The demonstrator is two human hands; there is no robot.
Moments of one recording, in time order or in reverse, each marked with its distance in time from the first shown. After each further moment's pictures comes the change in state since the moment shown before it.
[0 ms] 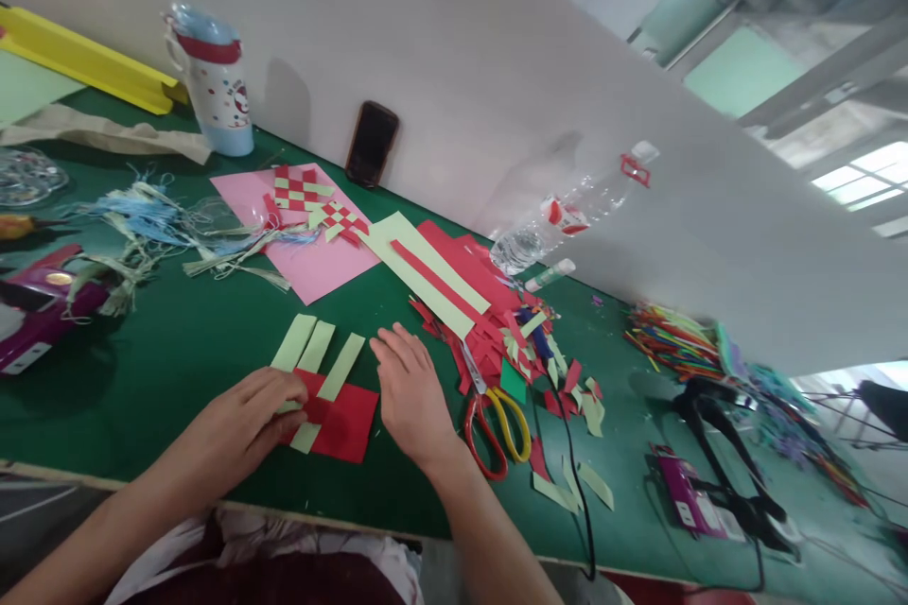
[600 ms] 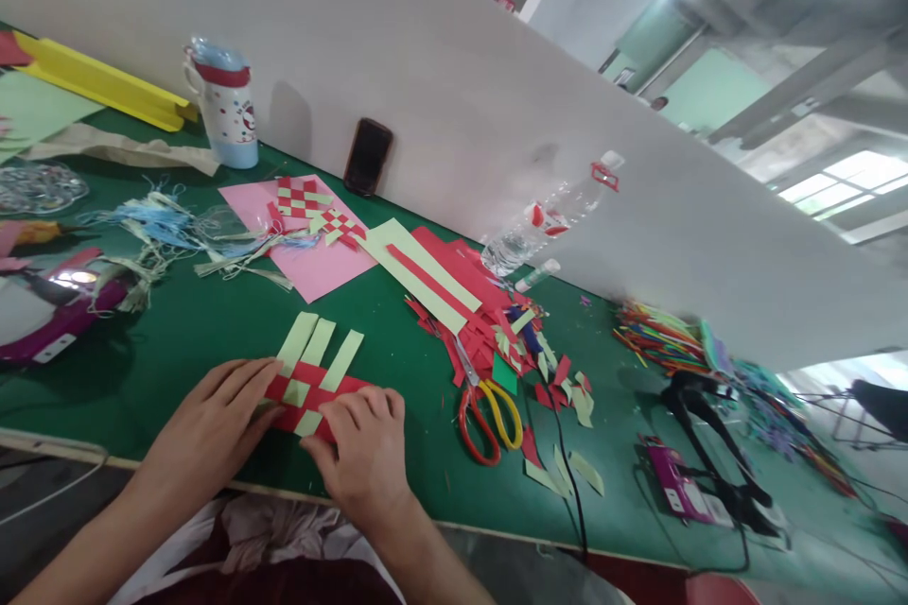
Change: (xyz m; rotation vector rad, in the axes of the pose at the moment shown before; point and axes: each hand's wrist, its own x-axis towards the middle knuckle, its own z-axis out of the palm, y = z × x) left_hand -0.033 -0.026 0.014 0.490 0.185 0.085; right_hand -0.043 -0.072 0.030 0.057 0.163 -0.013
